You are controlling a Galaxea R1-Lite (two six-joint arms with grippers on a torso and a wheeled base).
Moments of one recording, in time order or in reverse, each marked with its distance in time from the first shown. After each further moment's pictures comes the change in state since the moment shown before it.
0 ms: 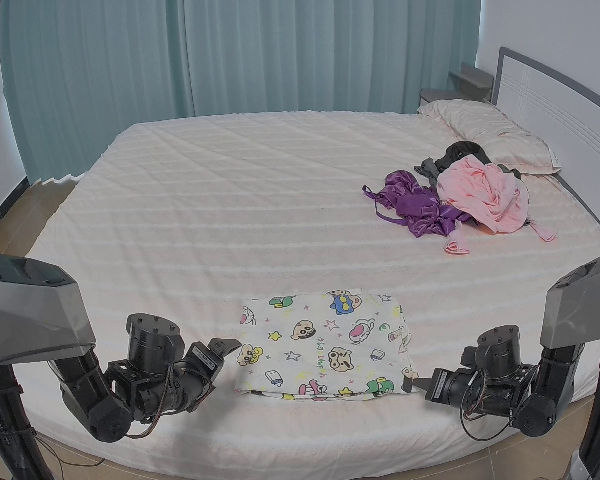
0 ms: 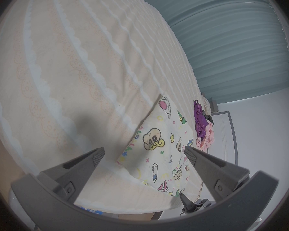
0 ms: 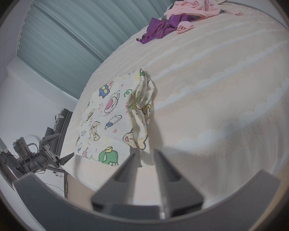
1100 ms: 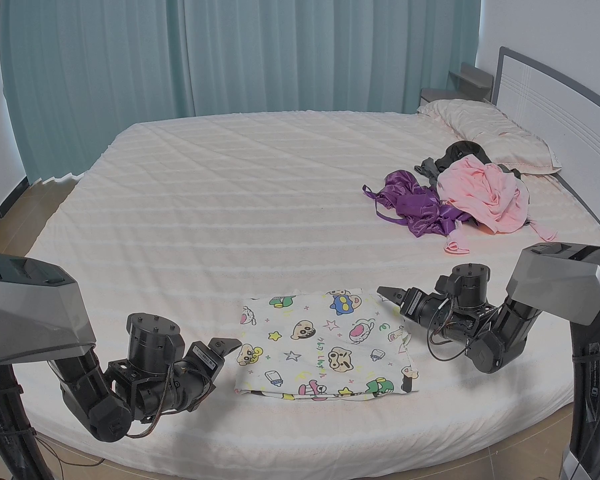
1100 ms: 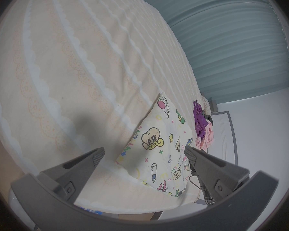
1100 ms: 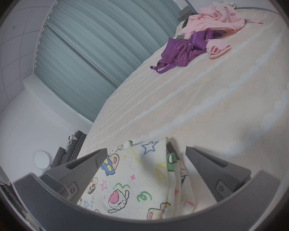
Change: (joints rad) left arm -0.001 0.000 -0.002 -0.001 0.000 0.000; right arm -0.135 0.214 -0.640 0.122 0.090 0.001
